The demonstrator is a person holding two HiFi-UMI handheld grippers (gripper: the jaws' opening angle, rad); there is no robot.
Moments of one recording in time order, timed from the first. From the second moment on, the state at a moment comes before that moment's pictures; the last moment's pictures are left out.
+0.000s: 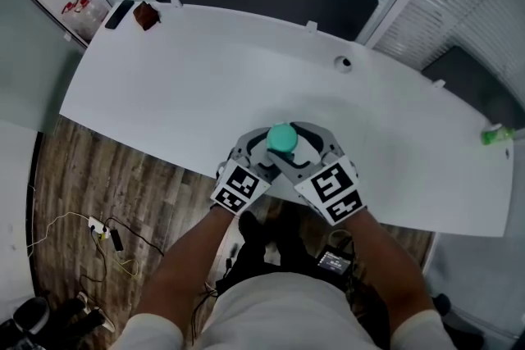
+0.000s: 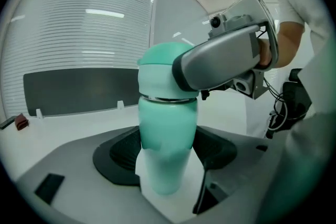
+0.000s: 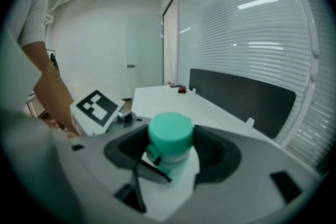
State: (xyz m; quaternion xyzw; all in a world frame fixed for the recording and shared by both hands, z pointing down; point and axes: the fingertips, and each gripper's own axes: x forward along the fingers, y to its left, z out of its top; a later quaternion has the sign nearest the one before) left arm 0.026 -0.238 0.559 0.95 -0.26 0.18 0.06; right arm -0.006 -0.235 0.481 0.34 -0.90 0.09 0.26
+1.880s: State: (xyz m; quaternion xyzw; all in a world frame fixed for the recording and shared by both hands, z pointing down) left arm 0.023 -0.236 0.555 0.95 -0.25 0.20 0.05; right arm -0.001 -0.231 0.451 0.37 -0.90 0.08 0.22
